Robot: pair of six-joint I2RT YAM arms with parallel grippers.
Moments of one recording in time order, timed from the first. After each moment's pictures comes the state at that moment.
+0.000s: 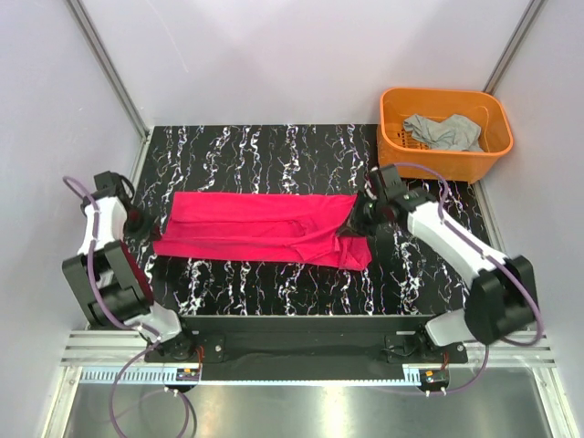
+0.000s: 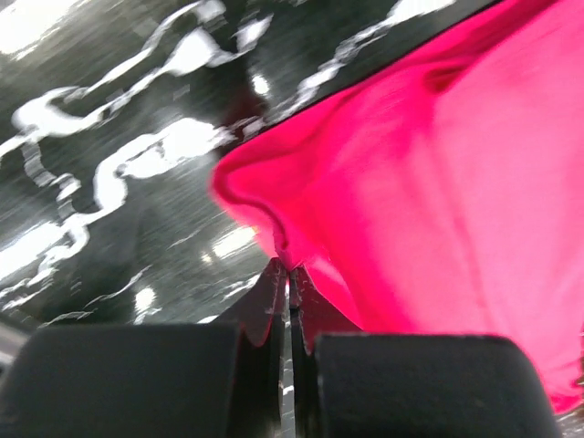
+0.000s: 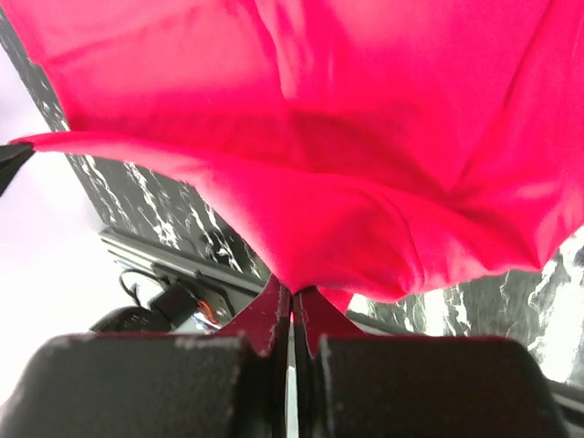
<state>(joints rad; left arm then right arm) 0.46 1.49 1.09 -0.87 0.06 -0.64 0.44 1.38 1.04 -0.63 -0.34 0.85</state>
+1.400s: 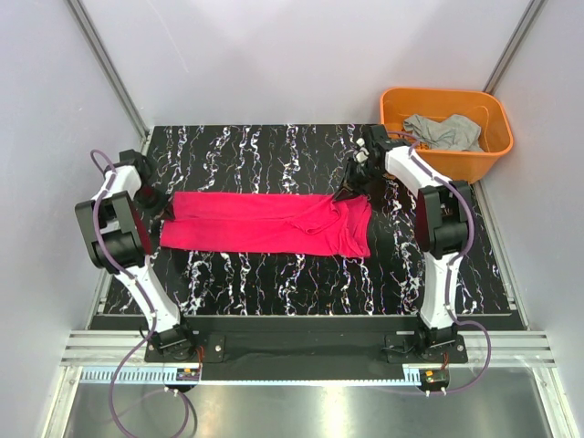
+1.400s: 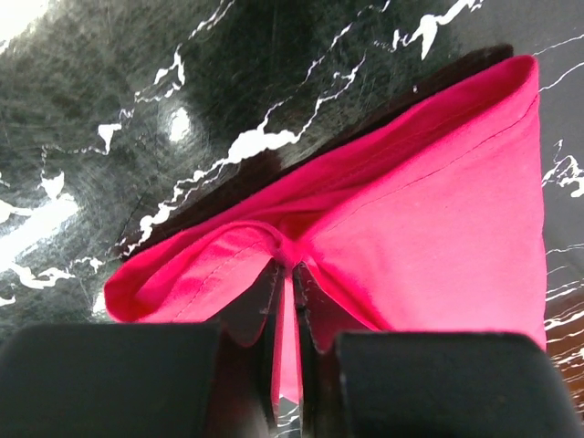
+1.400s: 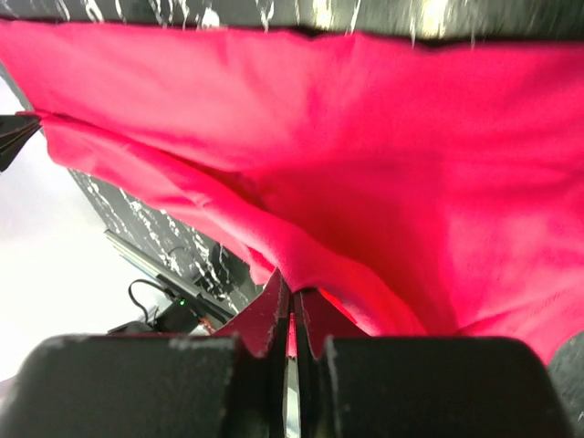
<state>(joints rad) 0.33 1.96 1.46 -0.86 0.05 -0.73 0.24 2.12 1.72 -0.81 -0.57 0.55</state>
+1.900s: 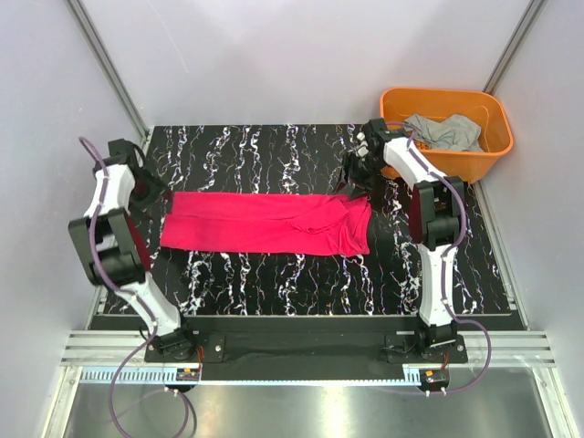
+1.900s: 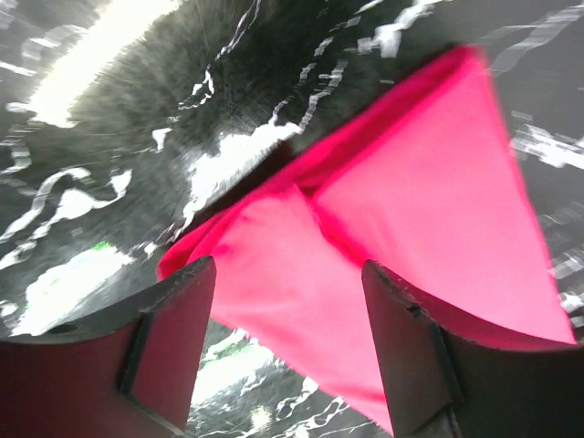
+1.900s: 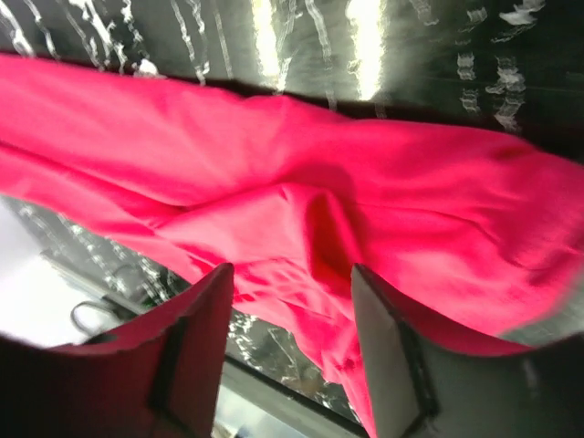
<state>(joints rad) 0.33 1.85 1.46 -0.88 -0.01 -0.61 0.22 2.25 1.92 -0.94 -0.48 0.44</state>
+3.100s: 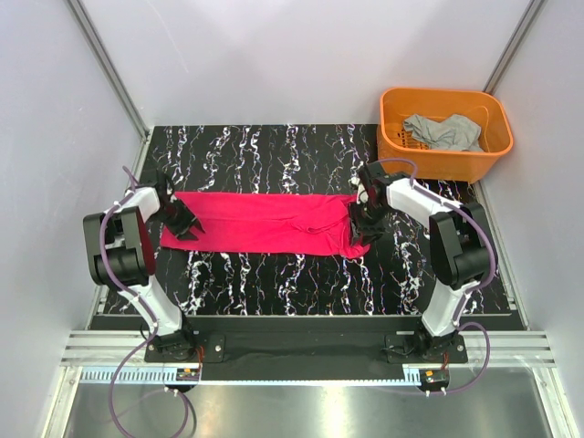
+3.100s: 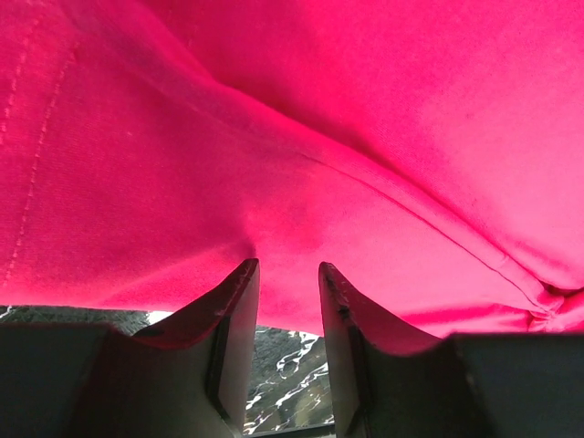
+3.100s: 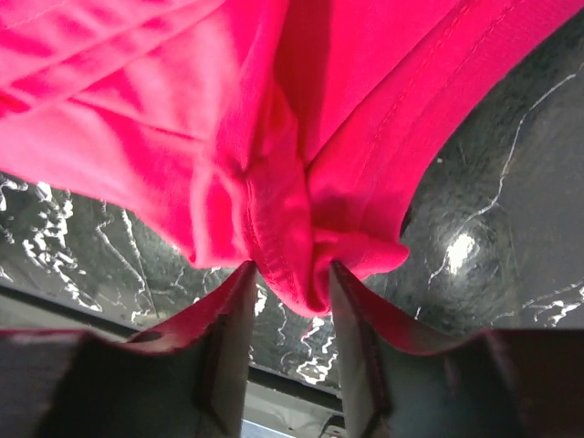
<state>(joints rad) 0.22 1.78 1.10 -0.67 0.28 -0.54 0.34 1.81 1.24 -0.82 -0.25 0.24</state>
